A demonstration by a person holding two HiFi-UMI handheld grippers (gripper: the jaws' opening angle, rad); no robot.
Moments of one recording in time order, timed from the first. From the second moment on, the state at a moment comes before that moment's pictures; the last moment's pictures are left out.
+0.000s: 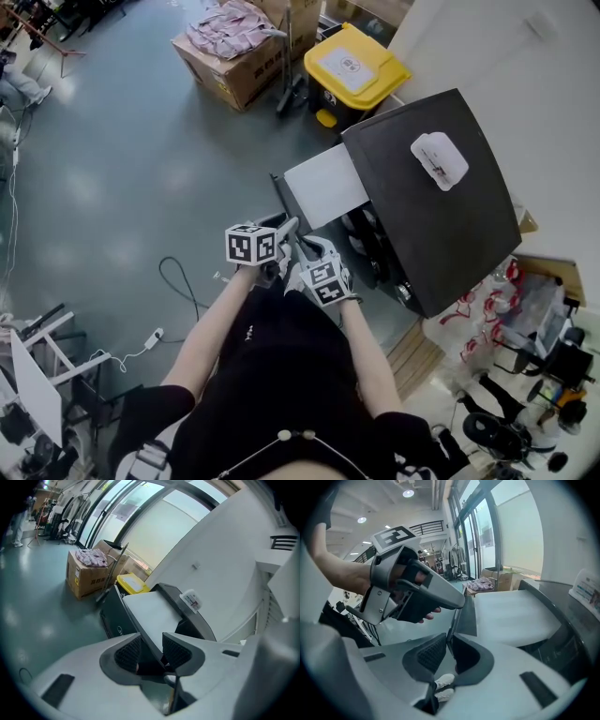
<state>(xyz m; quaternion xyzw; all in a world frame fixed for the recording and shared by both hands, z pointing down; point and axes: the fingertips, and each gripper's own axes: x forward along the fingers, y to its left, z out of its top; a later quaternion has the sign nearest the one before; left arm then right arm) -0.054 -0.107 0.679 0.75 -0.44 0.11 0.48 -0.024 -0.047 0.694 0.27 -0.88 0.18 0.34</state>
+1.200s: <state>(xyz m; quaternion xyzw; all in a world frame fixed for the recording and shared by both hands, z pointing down) -0.025 -0.126 0.674 0.76 -0.42 0.14 0.48 0.007 -0.071 0.666 0.36 -0.86 0.16 0.32</state>
